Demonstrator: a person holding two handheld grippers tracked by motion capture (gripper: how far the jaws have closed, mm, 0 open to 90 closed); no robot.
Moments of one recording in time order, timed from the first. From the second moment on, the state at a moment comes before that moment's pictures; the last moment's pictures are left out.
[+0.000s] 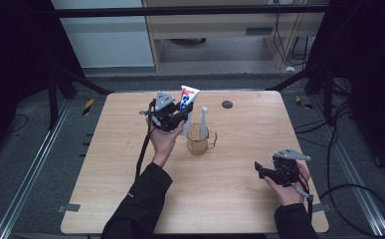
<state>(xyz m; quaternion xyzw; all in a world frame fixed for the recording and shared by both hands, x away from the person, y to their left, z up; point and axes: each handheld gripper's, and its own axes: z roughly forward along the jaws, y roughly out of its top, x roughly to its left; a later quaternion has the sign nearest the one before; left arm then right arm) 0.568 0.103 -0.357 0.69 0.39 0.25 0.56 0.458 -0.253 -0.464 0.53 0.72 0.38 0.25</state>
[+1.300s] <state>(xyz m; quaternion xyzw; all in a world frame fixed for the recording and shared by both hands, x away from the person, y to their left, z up) 0.586 0.076 -0.401 0.69 0.39 0.23 0.56 0.458 -0.250 -0.467 0.52 0.72 0.38 0.24</state>
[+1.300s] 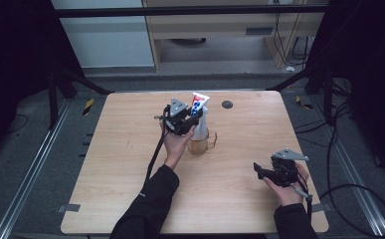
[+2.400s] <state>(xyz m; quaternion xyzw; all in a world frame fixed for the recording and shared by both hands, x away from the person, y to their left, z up) 0.572 0.085 -0.432 0.77 0.37 0.22 0.47 0.457 -0.251 -0.466 0.53 0.73 0.37 0.24</state>
